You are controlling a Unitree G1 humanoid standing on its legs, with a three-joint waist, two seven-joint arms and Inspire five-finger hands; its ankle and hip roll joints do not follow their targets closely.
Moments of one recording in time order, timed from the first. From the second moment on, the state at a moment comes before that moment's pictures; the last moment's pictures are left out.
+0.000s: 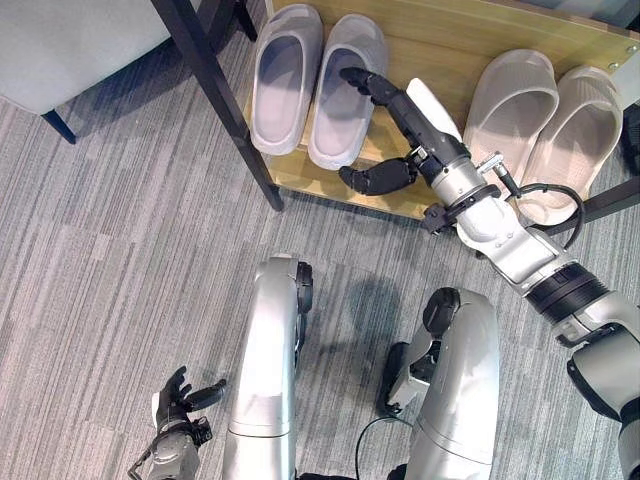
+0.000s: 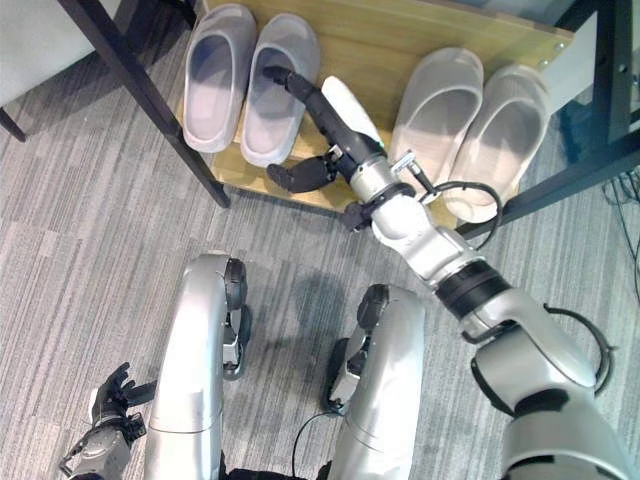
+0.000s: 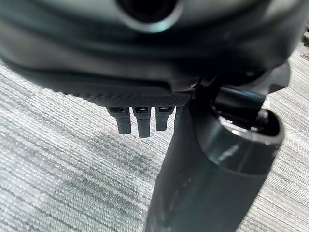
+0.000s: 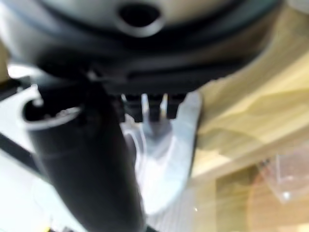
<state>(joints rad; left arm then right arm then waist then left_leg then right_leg) -0.13 0.32 -0.15 1.18 -0.62 -0.37 0.23 -1.01 -0.76 0.69 0.40 0.19 -0.31 -0.25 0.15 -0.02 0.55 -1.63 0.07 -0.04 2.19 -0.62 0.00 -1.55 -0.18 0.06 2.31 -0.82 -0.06</state>
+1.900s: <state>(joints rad) -0.01 0.32 -0.31 0.87 -0.10 -0.38 0.25 0.16 -0.32 0.16 0.91 0.00 -0.33 -0.31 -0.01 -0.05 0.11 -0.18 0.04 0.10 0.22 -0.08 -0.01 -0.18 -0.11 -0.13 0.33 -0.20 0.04</state>
